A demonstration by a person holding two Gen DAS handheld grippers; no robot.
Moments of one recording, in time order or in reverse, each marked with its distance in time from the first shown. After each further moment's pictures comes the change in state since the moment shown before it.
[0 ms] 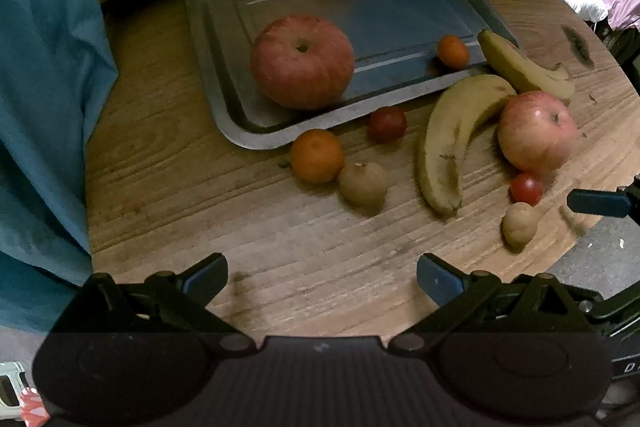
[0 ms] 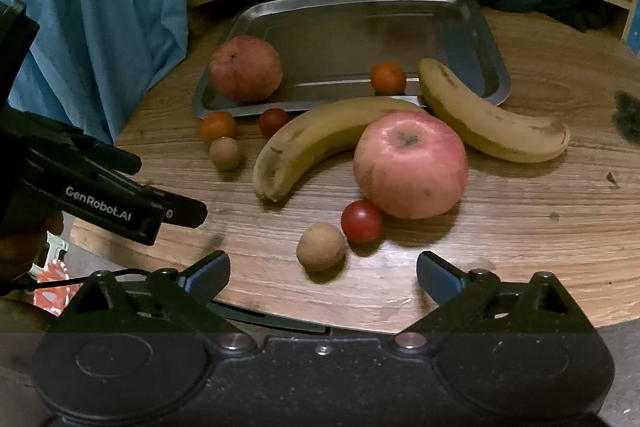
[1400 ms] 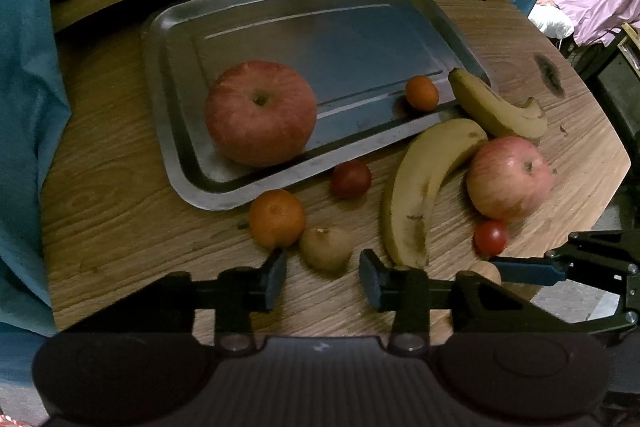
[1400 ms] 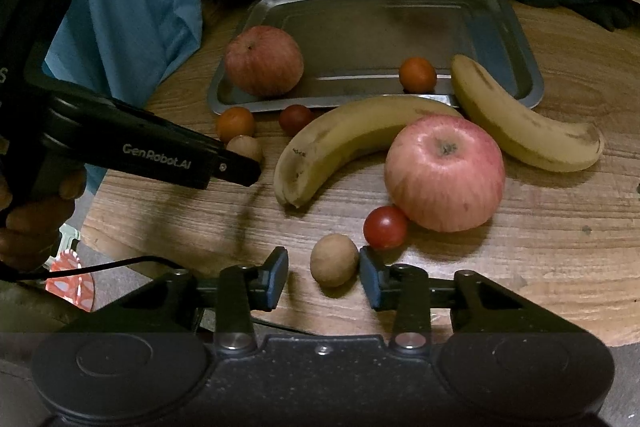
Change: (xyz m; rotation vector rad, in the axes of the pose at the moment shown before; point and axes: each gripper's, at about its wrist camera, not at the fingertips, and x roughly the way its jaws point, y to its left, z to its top) left arm 0.013 -0.003 0.027 0.012 -0.068 -0.119; right arm 0.012 0.009 0.009 -0.012 0.040 0.039
